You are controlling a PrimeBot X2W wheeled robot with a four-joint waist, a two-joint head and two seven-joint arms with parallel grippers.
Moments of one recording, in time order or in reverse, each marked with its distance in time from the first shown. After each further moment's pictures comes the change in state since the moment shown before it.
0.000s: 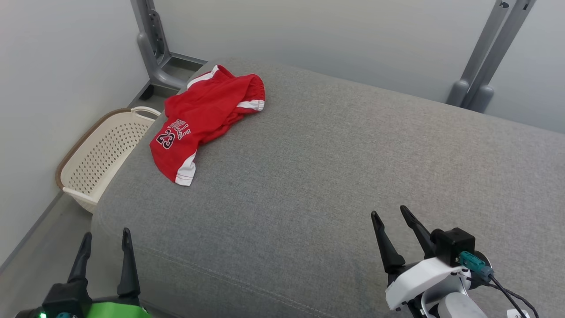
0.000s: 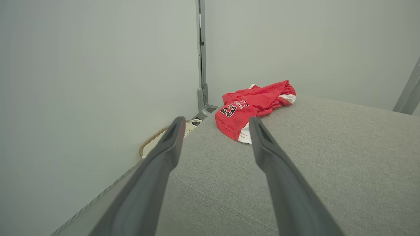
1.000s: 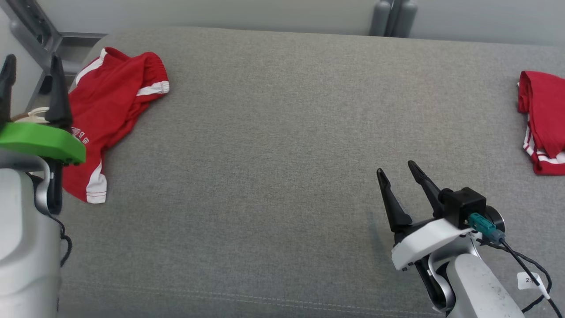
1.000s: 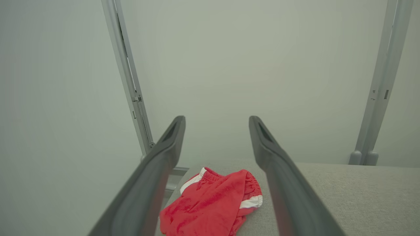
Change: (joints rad) left arm -0.745 0.196 -0.057 0.429 -0.119 -0.062 0.035; right arm -0.104 -0.030 -0.022 -0.084 -0.053 0.000 0.051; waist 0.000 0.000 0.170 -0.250
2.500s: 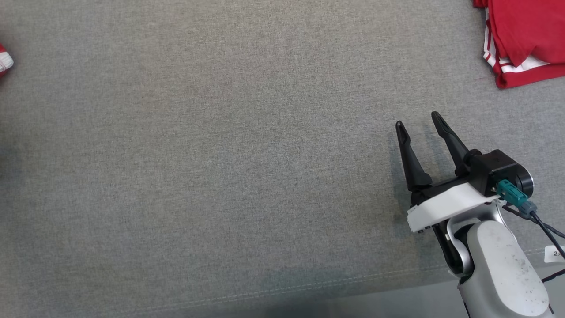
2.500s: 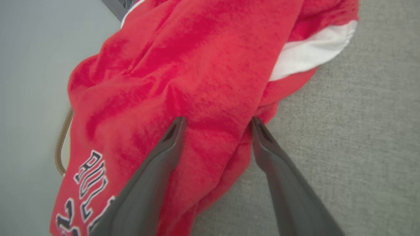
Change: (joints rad) left arm -0.355 0.260 -0.318 0.696 -0.335 -0.004 0.311; right arm -0.077 -0.024 -0.062 -0.137 -0.040 0.000 0.042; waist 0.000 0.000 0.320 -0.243
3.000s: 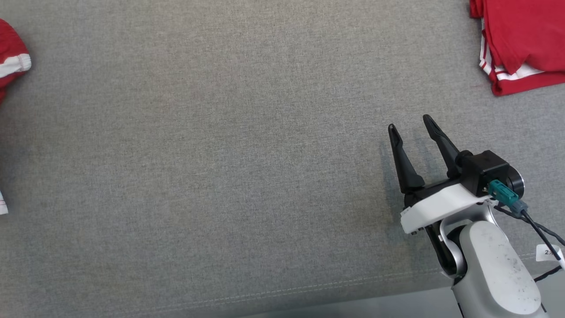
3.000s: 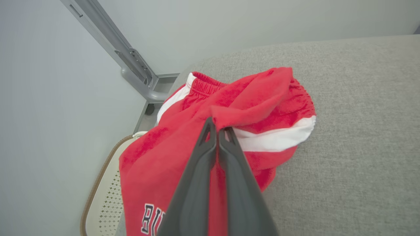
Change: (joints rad) left arm -0.060 0.020 -0.075 0.002 0.053 0.001 -0.225; right arm -0.009 0.007 0.016 0.021 0.003 0.000 -0.001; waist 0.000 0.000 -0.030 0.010
